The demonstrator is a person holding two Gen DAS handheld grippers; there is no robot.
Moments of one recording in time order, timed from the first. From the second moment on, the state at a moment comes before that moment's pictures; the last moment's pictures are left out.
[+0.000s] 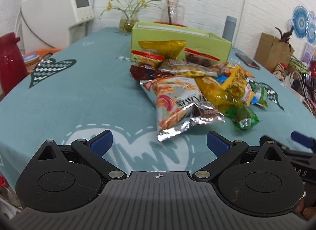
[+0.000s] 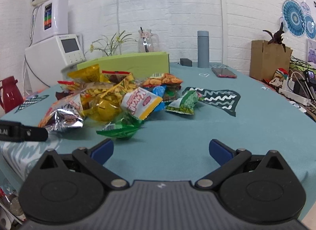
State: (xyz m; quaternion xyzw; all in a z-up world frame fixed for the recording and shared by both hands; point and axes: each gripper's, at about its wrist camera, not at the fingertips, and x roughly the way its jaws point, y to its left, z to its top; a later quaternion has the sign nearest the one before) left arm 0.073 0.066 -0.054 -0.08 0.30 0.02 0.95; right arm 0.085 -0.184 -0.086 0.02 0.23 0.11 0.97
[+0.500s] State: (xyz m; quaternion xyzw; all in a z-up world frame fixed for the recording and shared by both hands) left arm 0.159 0.126 -0.013 -0.14 0.36 -0.10 0.91; right arm 0.144 -0.064 -0.040 -0.06 0.25 0.35 0.90
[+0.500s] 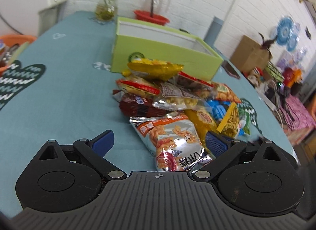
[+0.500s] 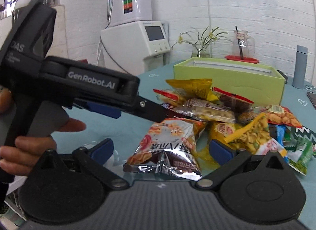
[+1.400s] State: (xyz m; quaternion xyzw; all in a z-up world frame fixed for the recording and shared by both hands) left arm 0.261 0.165 0.085 -0.15 0.30 -0.20 0.92; right arm 0.270 -0.020 0.047 -0.08 0.21 0.40 0.89
